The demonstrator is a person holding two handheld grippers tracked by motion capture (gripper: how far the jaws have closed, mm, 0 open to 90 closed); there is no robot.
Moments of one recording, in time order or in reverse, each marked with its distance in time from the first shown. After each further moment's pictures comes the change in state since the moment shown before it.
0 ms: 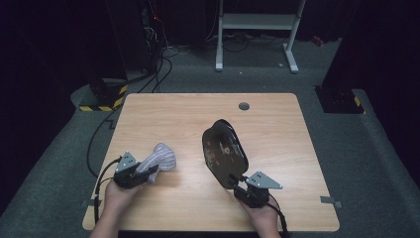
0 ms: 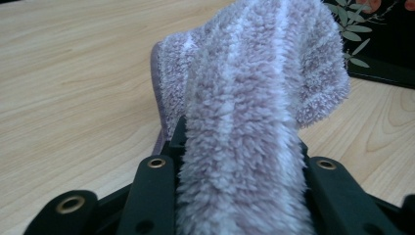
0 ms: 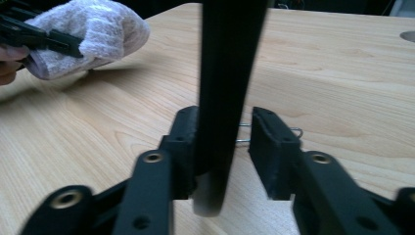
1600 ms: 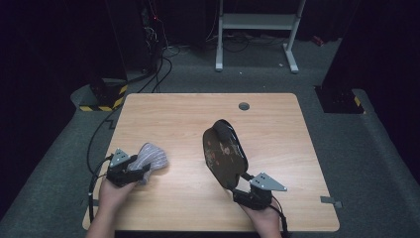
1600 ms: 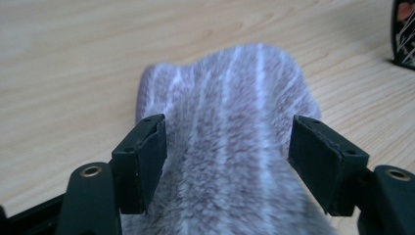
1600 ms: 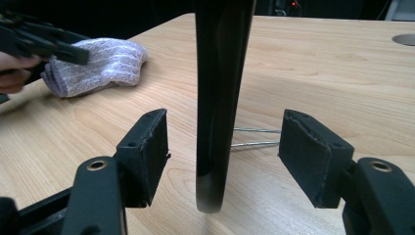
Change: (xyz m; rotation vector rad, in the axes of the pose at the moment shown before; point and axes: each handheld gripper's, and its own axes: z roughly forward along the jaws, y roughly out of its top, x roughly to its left) left arm 0.028 -0.007 -0.004 0.057 0.135 -0.072; right arm 0.001 0.002 -0.010 -0.028 0.001 0.035
